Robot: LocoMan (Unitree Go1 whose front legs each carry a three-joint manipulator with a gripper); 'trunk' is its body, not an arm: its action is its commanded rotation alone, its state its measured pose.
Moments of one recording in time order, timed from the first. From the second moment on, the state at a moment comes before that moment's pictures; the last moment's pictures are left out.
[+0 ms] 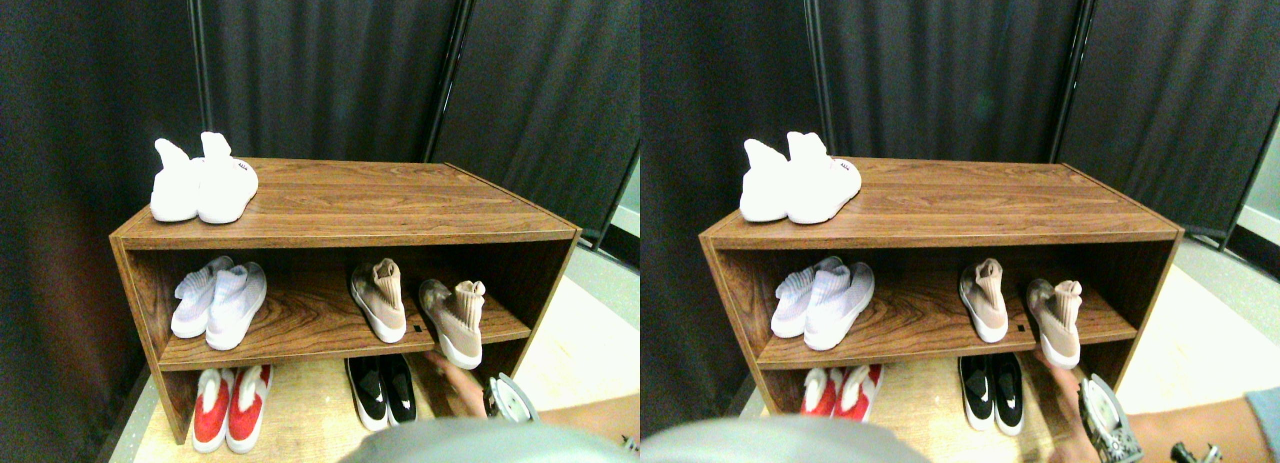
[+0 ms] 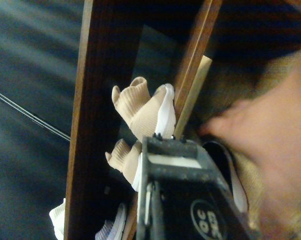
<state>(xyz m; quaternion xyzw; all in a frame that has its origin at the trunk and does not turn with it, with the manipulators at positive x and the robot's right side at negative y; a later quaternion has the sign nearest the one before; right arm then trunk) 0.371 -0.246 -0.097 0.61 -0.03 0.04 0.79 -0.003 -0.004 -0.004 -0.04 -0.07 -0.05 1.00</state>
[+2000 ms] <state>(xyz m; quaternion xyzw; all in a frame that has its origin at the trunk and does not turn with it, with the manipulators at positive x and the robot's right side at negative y) 0.414 -0.226 -0.060 0.59 -0.02 0.02 0.80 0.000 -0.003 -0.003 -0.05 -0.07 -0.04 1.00</state>
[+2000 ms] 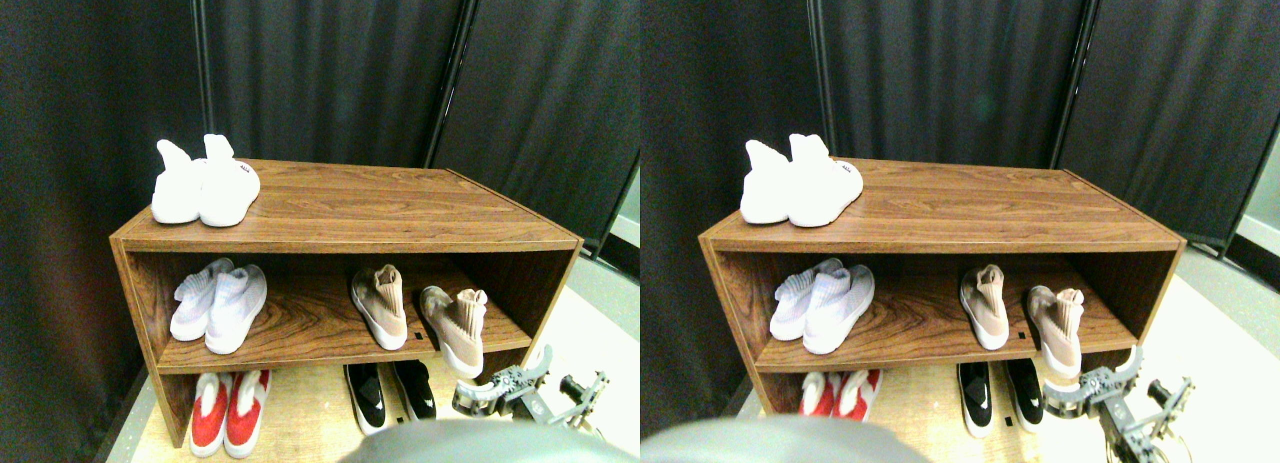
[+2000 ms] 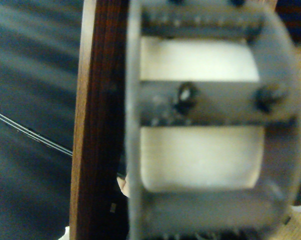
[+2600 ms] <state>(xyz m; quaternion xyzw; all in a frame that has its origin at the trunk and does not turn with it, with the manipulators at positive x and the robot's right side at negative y) 0.461 -0.225 -0.089 0.64 0.01 -0.02 0.77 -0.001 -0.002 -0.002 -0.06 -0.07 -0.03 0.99</state>
